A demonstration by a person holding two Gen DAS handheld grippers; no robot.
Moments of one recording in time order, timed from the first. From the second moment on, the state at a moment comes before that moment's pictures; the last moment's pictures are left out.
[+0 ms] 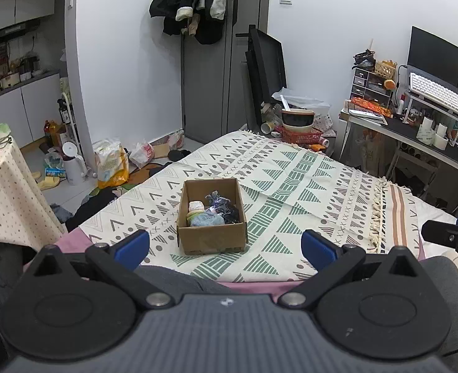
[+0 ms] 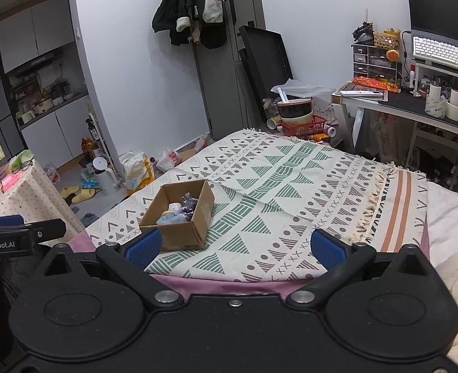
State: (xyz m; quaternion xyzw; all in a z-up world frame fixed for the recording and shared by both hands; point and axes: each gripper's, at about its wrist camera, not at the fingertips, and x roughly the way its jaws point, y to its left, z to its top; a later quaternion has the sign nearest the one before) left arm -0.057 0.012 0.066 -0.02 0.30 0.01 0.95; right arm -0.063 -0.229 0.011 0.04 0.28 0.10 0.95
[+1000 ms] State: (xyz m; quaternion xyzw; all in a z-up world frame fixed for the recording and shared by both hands) left arm -0.060 0.010 0.063 -0.02 0.30 0.00 0.95; right arm -0.064 -0.227 0.008 0.04 0.29 0.10 0.95
